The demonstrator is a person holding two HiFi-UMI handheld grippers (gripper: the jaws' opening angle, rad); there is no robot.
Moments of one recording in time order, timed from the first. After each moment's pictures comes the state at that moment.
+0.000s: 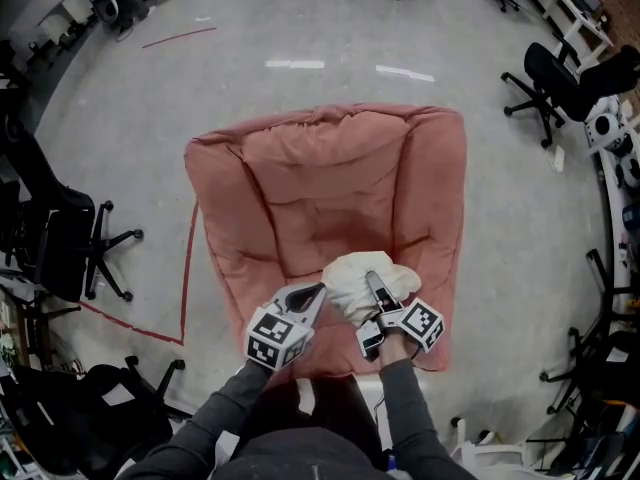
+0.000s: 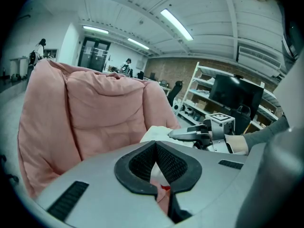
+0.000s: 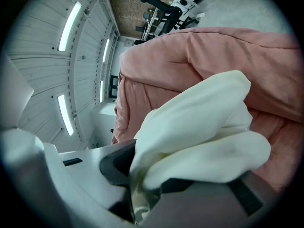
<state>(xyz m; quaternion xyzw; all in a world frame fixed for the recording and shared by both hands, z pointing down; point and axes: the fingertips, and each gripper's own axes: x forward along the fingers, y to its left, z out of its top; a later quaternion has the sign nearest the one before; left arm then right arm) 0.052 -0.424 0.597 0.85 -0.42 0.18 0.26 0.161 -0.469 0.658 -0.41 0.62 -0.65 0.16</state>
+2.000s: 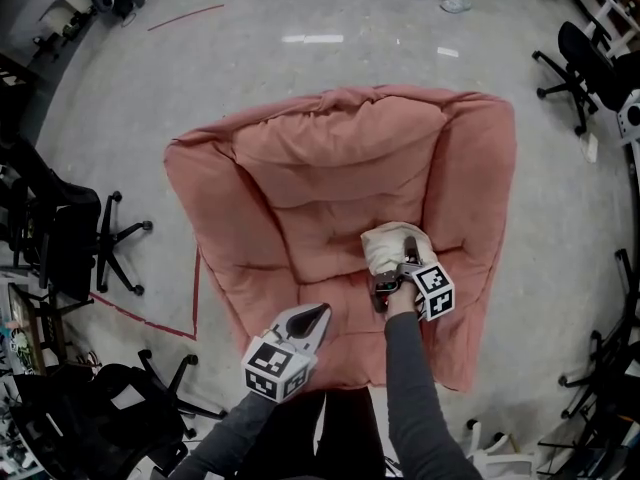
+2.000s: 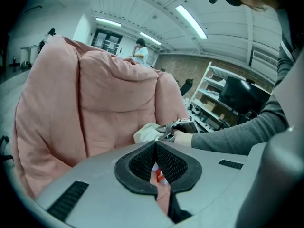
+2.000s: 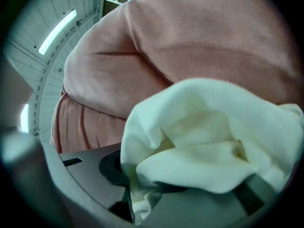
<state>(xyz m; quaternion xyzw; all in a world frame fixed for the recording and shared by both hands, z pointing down) 0.032 -0.433 0.641 0.81 -0.45 0.18 0.32 0.204 -0.589 0.808 -0.61 0.48 -0.61 0.17</state>
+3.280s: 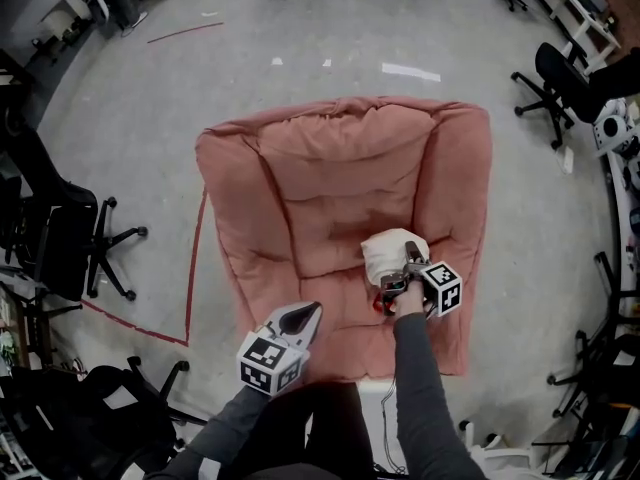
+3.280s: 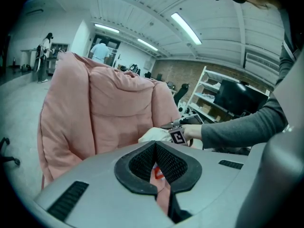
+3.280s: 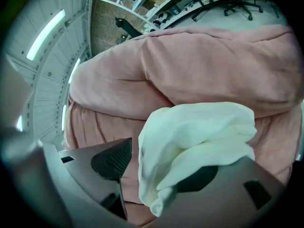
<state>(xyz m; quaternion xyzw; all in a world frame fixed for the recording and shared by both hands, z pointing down) 0.010 -0.384 0.605 0.82 -0.45 0.16 0.30 0.215 -0.537 0.758 -0.60 0.42 -0.66 0.16</state>
